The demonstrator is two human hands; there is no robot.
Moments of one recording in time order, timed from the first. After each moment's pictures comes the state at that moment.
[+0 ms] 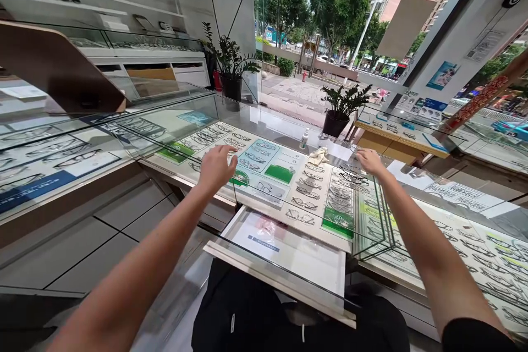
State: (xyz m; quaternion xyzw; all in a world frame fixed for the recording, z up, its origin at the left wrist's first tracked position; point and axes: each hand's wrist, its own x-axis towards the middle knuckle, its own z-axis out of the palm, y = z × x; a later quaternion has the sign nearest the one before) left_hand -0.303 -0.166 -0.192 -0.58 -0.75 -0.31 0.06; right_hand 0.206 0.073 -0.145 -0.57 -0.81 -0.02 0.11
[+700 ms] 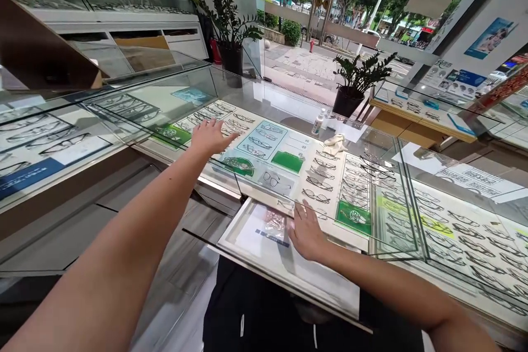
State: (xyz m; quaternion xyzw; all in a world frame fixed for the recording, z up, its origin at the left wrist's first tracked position) left_hand -0.408 -0.068 -0.228 -0.53 -0.84 -0.09 -0.03; right_hand 0.014 -0.187 -0.296 -0.44 -0.86 0.26 -0.05
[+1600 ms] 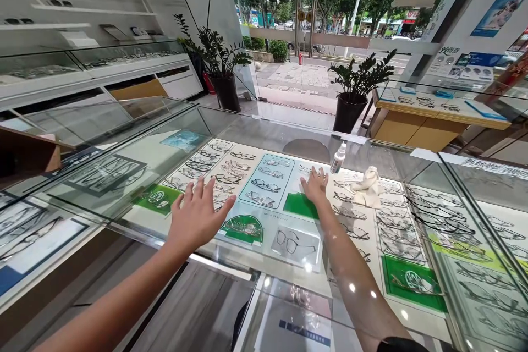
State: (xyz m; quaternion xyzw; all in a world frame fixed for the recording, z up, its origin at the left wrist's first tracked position) left_hand -0.417 -0.077 -0.231 -0.53 -0.85 -0.06 -0.01; right_hand -0.139 0.162 -0.408 -0.61 -0.78 0.11 0.07
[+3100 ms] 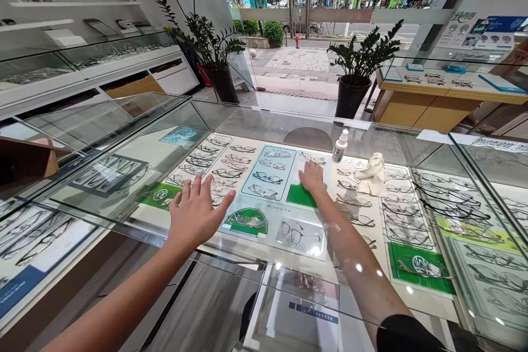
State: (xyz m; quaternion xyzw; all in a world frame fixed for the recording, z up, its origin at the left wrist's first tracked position) left_hand -0.408 -0.076 -0.222 -0.52 -0.85 -0.05 -0.02; right_hand -0.162 0.166 -0.413 -0.61 -0.78 0.14 0.09
